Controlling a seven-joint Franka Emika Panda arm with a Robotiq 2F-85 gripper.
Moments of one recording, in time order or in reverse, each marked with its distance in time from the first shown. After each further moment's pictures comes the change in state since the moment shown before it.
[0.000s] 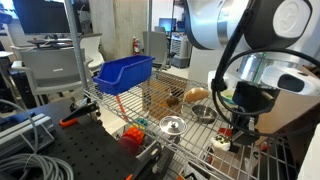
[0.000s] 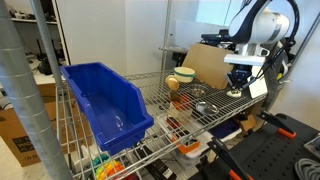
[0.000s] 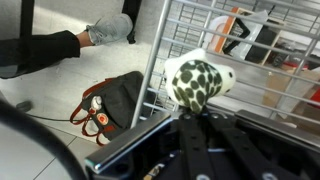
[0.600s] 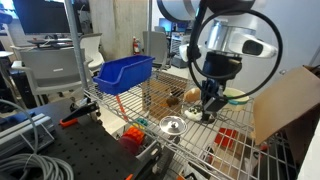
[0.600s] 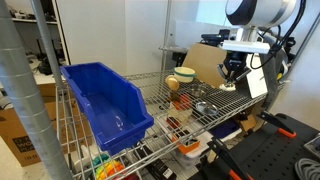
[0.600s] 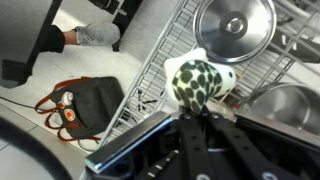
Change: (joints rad) arm 0.079 -0.189 0.049 -0.159 -0.011 -0.001 -0.155
